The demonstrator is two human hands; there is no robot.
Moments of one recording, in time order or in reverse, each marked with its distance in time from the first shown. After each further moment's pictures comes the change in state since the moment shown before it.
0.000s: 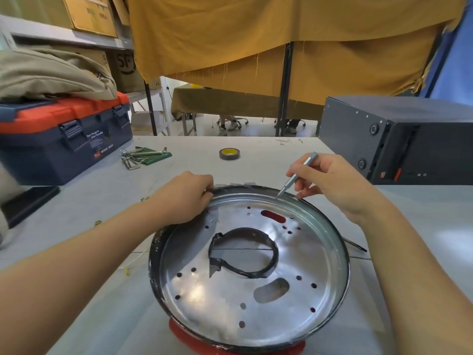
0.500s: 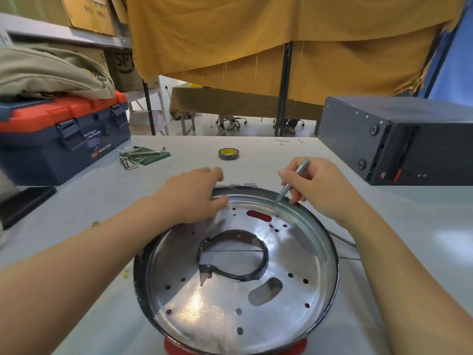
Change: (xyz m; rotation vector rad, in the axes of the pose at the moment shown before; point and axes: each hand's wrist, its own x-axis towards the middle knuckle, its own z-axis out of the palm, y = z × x) left_hand 0.006 0.014 -0.003 0.086 -0.013 0.013; right_hand 0.000 -0.001 0.018 -0.223 0.074 -0.110
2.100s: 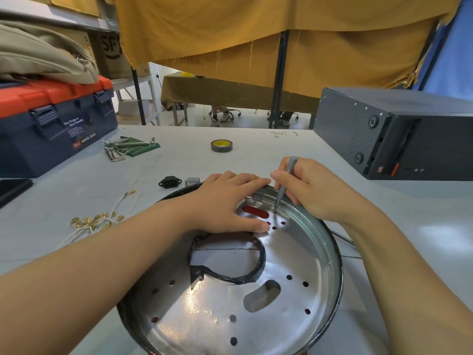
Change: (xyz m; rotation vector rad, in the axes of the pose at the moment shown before) left_hand 0.017 0.032 0.026 -0.143 -0.136 0.366; right_hand 0.001 -0.001 0.002 -0.258 -0.173 -0.024
